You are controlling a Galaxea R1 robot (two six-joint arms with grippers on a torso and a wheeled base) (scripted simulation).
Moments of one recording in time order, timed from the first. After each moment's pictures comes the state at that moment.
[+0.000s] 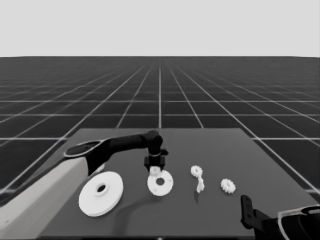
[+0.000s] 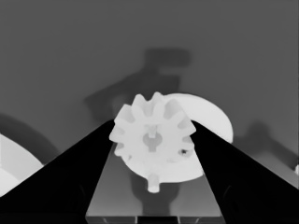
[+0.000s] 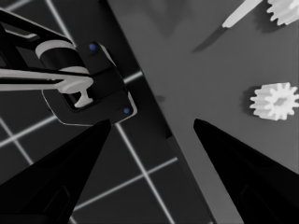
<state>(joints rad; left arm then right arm) 0.12 3.10 -1.97 0.27 1.44 -1.14 -0.35 1.76 -0.39 -0.70 -1.18 0.32</state>
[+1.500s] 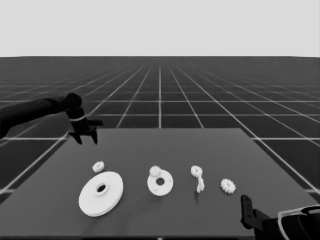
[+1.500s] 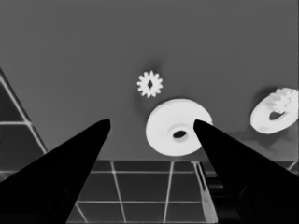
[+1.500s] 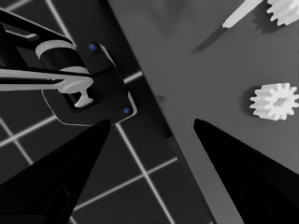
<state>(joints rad) -0.22 2.42 -1.85 -0.03 1.60 -0.57 -0.35 1.76 -0.39 -0.70 -1.18 0.32</state>
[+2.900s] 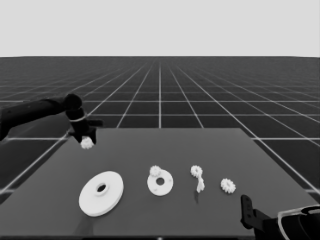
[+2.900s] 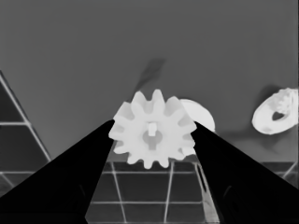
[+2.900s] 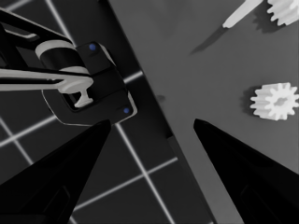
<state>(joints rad) -0.21 2.42 -1.85 -0.02 1.59 -0.56 -0.35 1.76 -0.39 -0.70 -1.18 0.32</state>
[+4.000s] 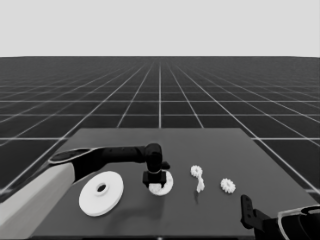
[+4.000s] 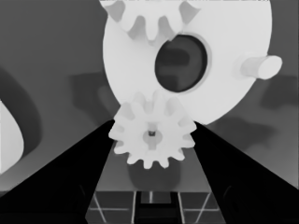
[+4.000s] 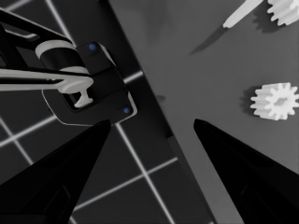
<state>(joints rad) 0.18 2.97 -1.50 0.36 1.54 -1.47 -0.35 1.76 -0.39 -0.70 -1.18 0.32</state>
